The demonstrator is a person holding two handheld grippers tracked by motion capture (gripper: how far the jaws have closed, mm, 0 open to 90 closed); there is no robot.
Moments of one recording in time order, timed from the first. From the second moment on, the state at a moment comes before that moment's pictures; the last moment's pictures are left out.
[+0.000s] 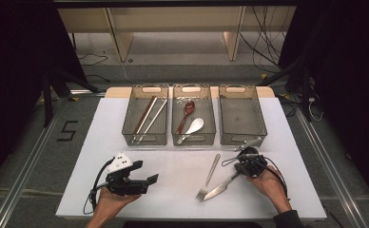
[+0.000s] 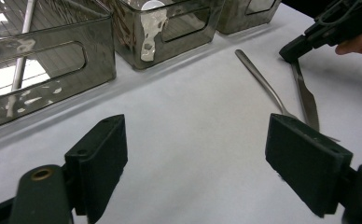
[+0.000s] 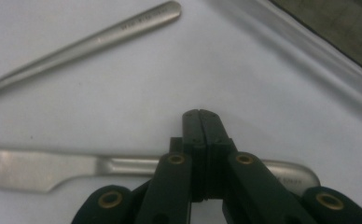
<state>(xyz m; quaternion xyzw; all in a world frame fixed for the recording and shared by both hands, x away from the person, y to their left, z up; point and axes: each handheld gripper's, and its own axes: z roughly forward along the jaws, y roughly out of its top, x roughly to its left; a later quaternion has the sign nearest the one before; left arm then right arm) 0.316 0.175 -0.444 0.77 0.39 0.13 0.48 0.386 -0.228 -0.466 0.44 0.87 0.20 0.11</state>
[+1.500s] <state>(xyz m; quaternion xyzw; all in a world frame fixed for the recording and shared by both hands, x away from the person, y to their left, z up) 0.316 0.175 -0.443 0.77 0.39 0.13 0.48 0.346 -0.238 -0.448 0.34 0.92 0.17 0.05</state>
